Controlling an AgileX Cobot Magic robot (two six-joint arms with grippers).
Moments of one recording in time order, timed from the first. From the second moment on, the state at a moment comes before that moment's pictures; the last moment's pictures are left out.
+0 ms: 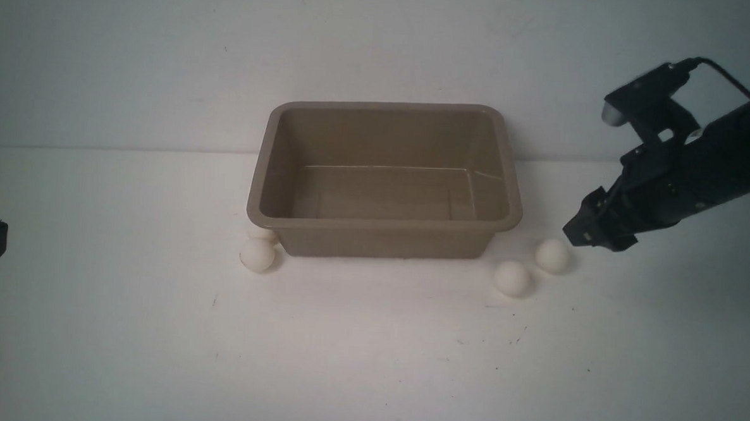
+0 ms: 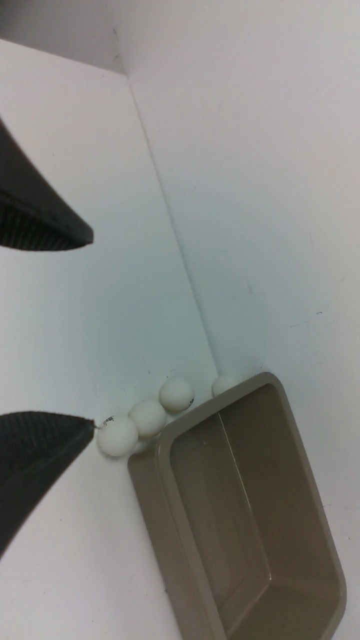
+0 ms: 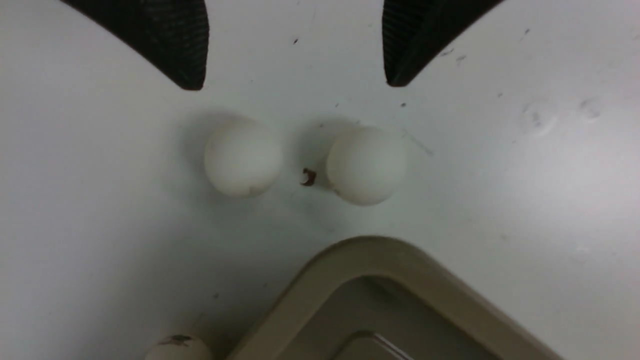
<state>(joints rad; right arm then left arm) 0.16 1.71 -1.23 0.37 0.76 -0.73 0.06 0.53 -0.61 -0.33 0.52 0.52</state>
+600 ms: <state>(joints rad) 0.16 2.01 -1.43 0.39 0.68 -0.75 0.06 0.53 -0.61 -0.33 0.52 0.52</state>
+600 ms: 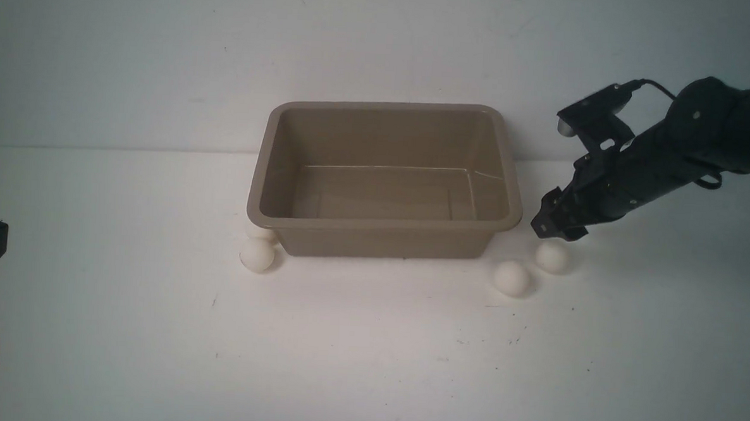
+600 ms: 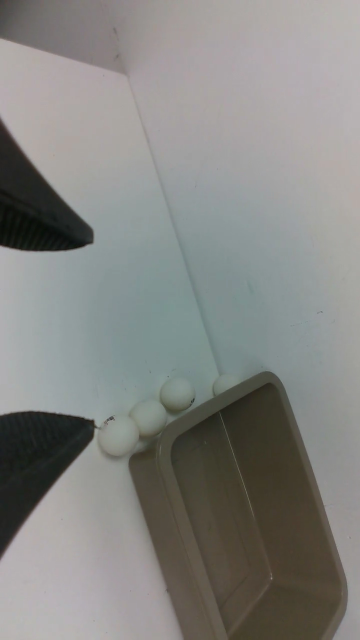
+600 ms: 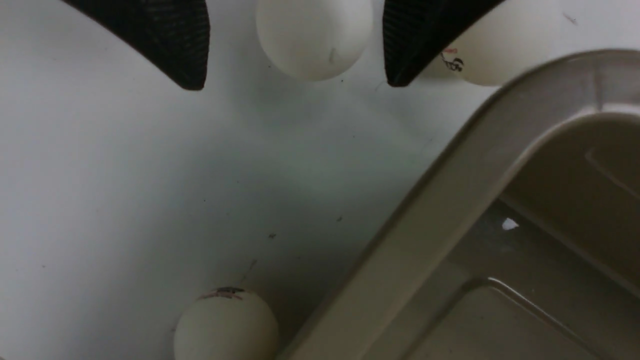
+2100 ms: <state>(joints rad) 0.16 1.88 -1.57 0.43 0.78 -0.78 0.06 0.53 -0.61 -0.33 0.53 0.52</state>
